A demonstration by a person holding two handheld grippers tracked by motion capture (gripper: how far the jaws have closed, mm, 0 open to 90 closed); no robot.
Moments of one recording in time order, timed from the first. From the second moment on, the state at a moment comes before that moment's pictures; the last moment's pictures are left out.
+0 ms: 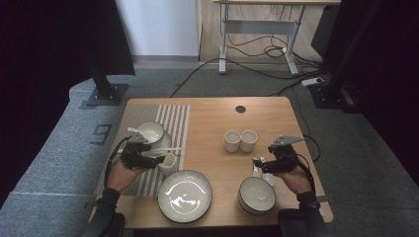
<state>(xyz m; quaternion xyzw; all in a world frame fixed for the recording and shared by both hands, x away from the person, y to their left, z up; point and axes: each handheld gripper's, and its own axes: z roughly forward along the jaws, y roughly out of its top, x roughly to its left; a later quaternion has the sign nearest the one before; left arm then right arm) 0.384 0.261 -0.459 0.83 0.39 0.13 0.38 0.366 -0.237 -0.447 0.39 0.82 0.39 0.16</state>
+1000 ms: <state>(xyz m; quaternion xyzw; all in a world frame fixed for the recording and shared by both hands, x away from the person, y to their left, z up) 0.338 0.304 -0.515 0.80 0.43 0.17 0.38 0.342 -0.279 -0.481 0.47 0.77 0.37 0.22</state>
